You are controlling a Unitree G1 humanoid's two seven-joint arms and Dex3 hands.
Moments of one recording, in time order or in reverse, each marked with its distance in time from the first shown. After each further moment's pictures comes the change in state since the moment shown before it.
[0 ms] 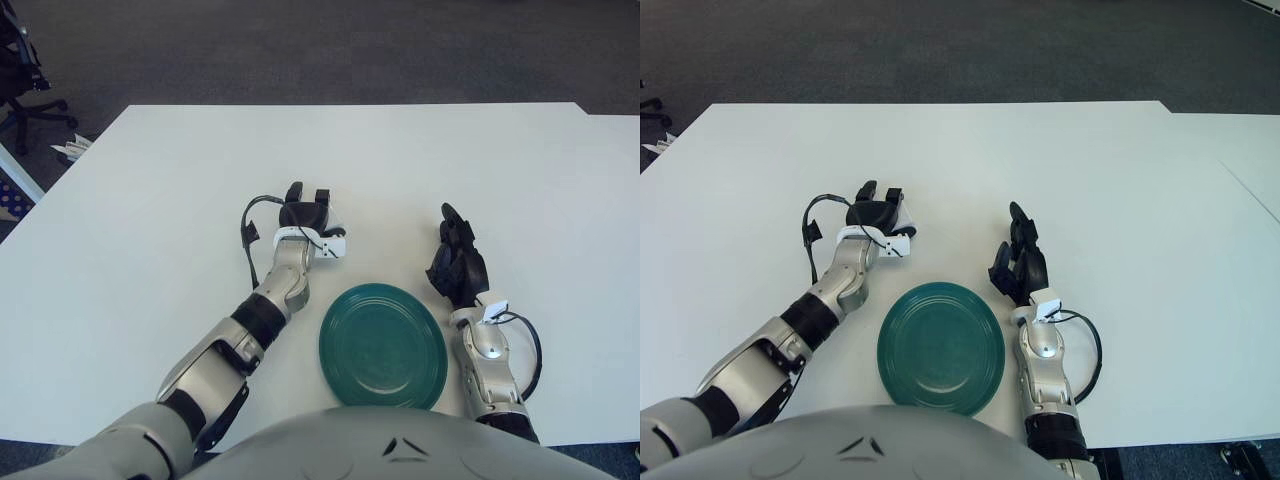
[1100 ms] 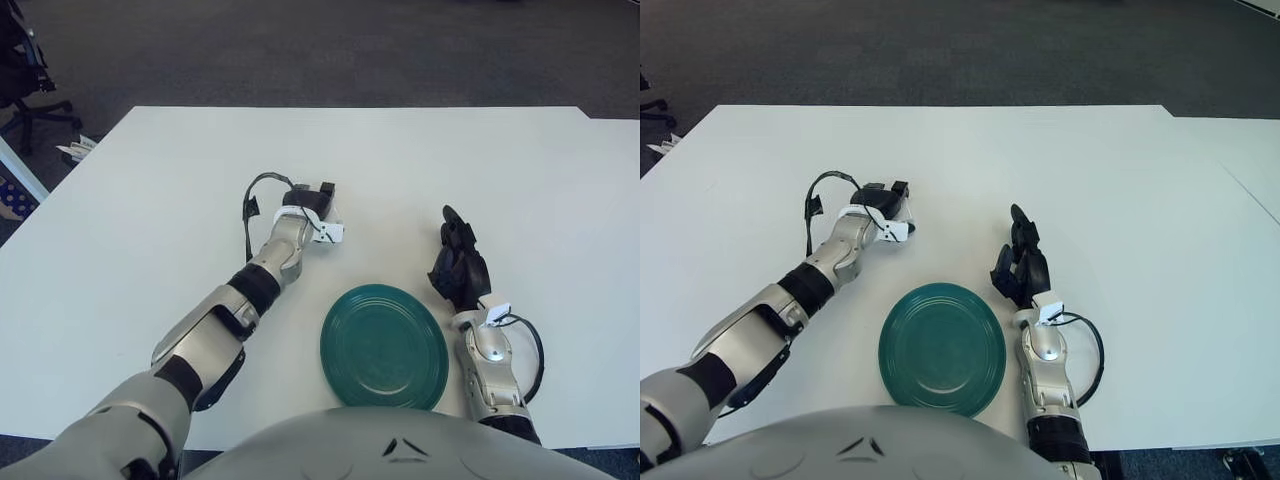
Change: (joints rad) left arm -0.146 0.043 -0.065 0.136 -0.080 -0.145 -0.147; right arm 0.010 -0.009 -0.013 0.002 0.023 0.000 0.029
